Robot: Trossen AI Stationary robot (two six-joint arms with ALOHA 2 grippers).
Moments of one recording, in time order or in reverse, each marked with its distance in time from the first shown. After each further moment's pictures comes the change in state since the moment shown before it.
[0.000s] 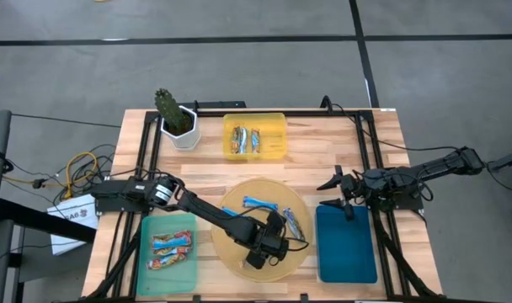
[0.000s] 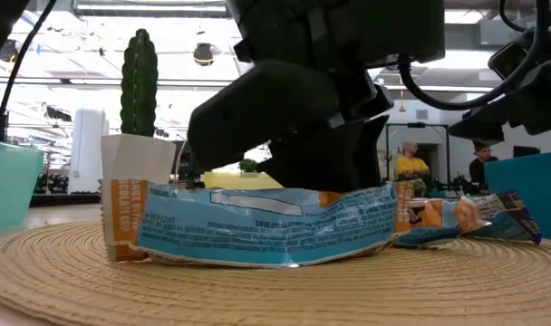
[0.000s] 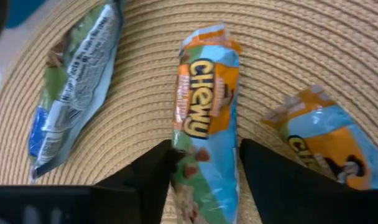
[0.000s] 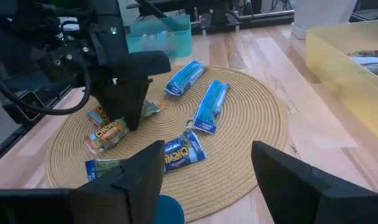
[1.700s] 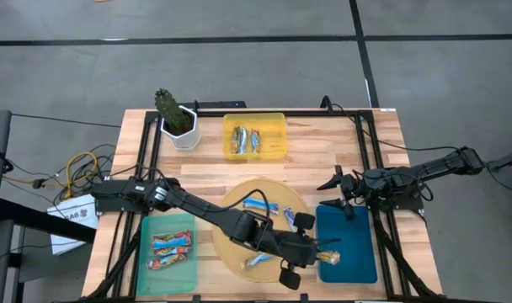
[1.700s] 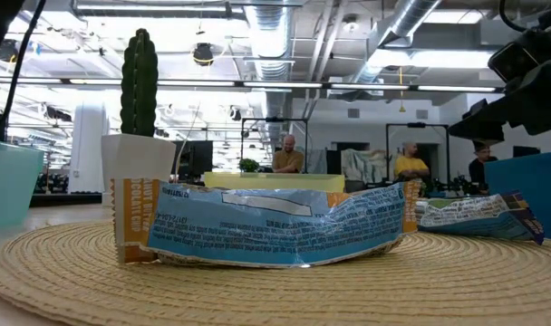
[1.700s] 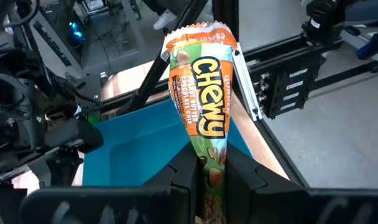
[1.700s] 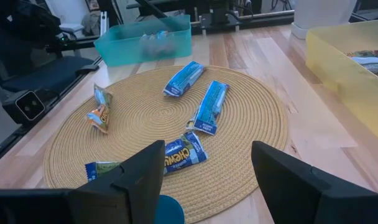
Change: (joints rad) left arm -0.023 0.000 0.542 0.121 0.016 -0.128; right arm 0.000 0.000 0.000 0.000 0.000 0.000
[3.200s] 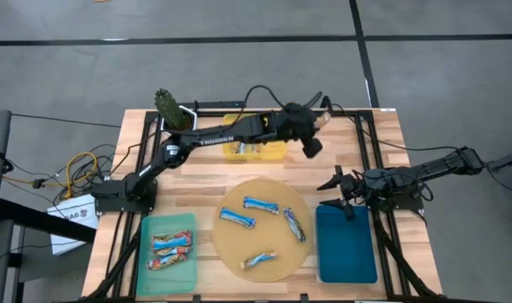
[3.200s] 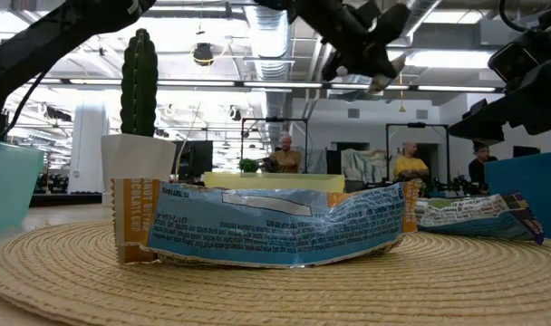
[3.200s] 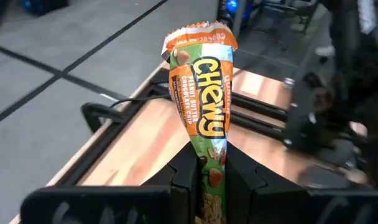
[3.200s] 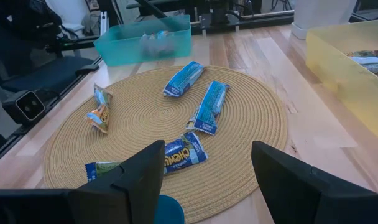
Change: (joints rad) left arm 0.596 0.000 -0.002 0.038 -0.002 -0.244; right arm 0.000 0.000 0.000 0.000 0.000 0.000
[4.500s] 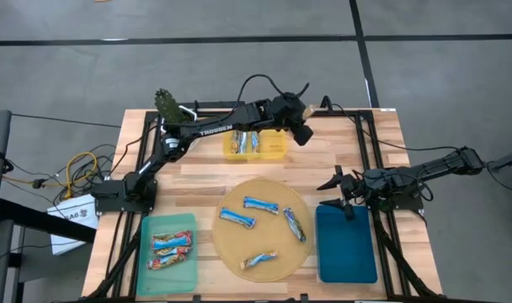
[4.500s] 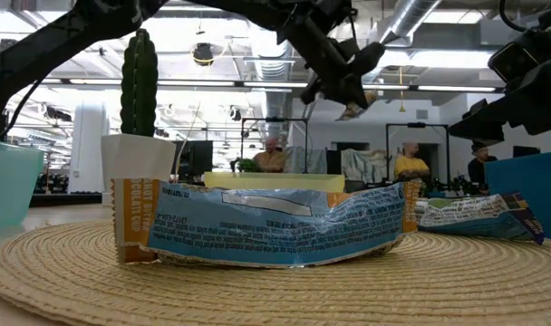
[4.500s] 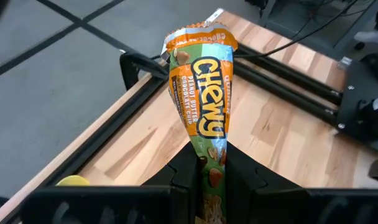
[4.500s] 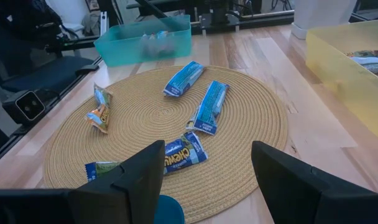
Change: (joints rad) left arm 0.108 0.000 -0.042 -0.114 0.035 -0.094; right arm 0.000 0.000 0.000 0.000 0.000 0.000
